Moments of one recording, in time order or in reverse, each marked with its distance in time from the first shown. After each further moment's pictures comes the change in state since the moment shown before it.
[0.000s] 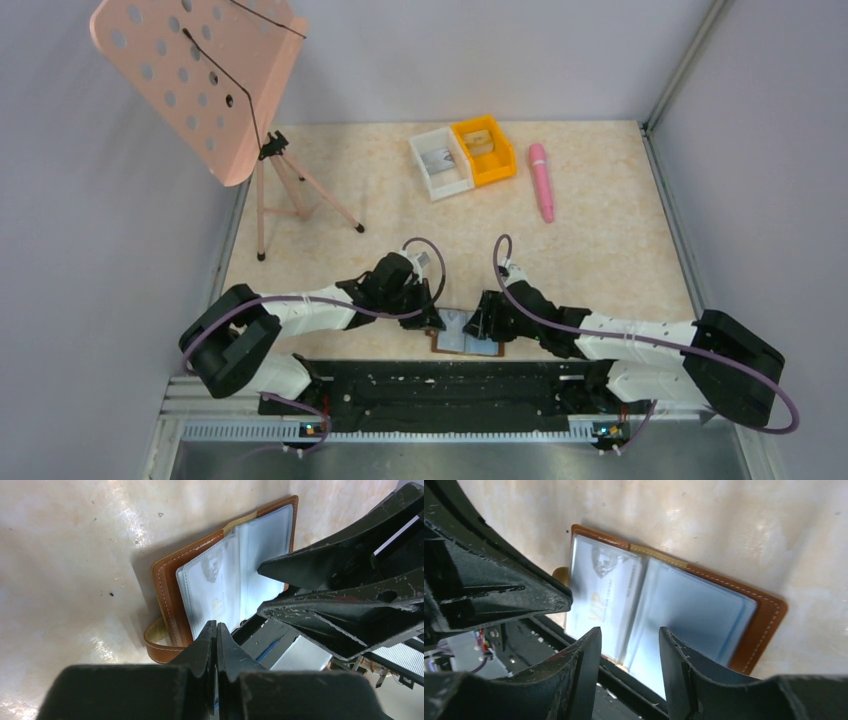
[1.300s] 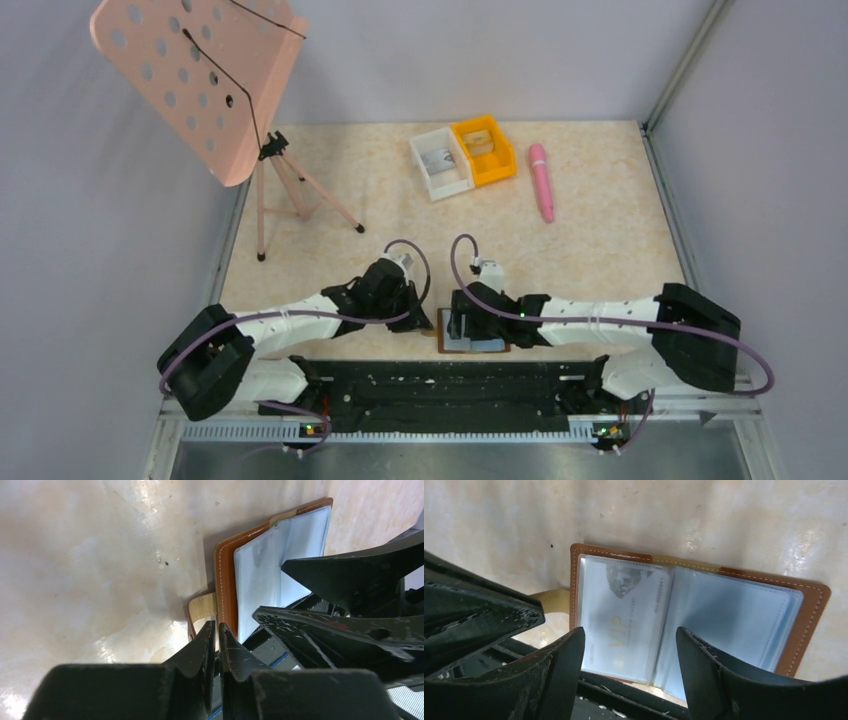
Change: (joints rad) left arm -0.005 -0.127 -0.038 -0.130 -0.139 -0.041; right arm 0.161 0.195 0.284 -0.313 0.256 0.035
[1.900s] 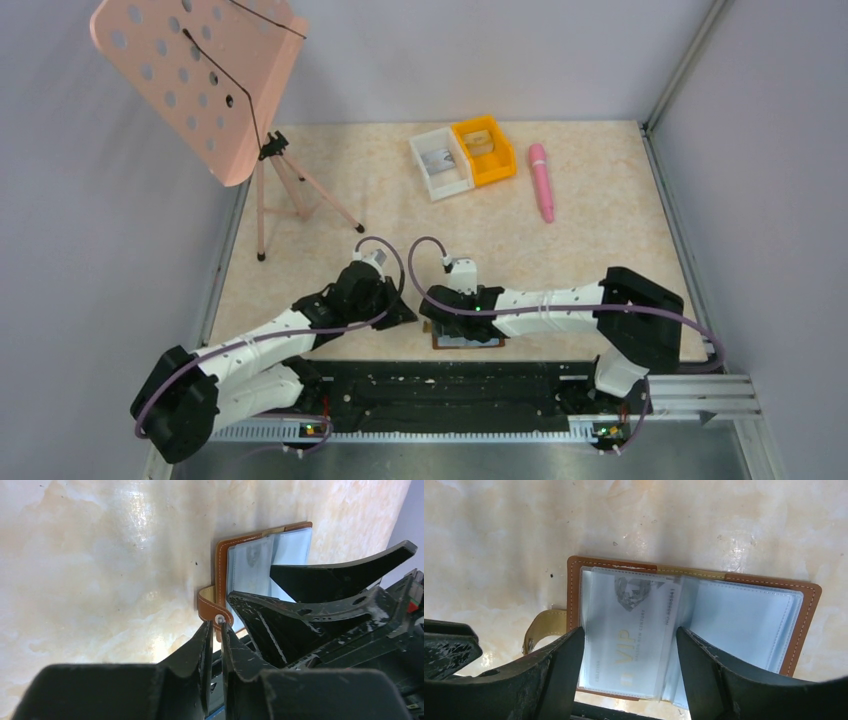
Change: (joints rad) left arm 0.092 -0.259 -0.087 -0.083 -0.066 -0.037; right arm 0.080 0.290 0.276 -0.198 0.190 0.019
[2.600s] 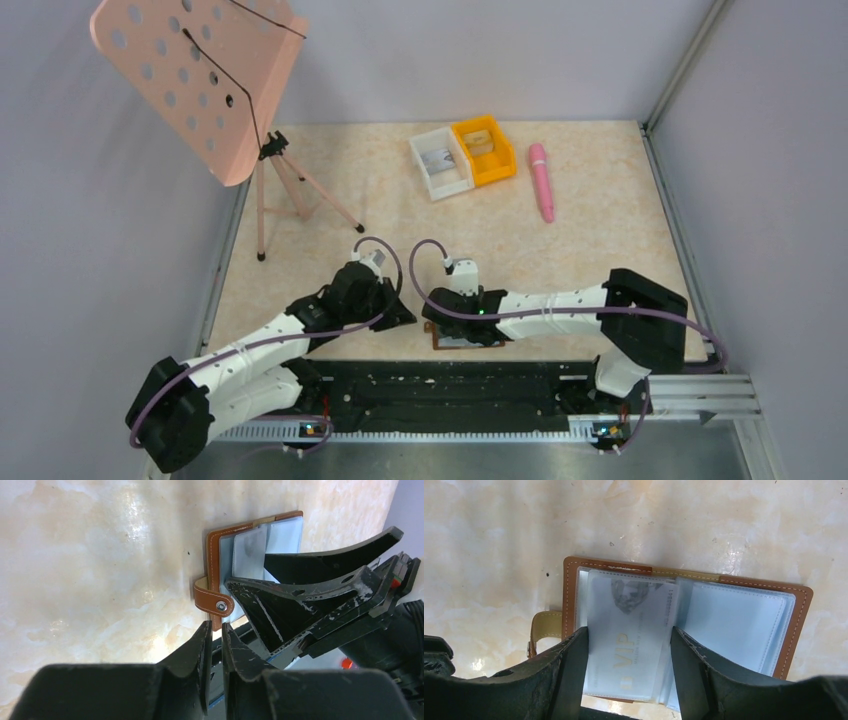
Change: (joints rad) left arm 0.005 -0.073 0.000 -0.053 0.018 0.013; right arm 0.018 0.011 0.009 -0.014 0.034 -0.021
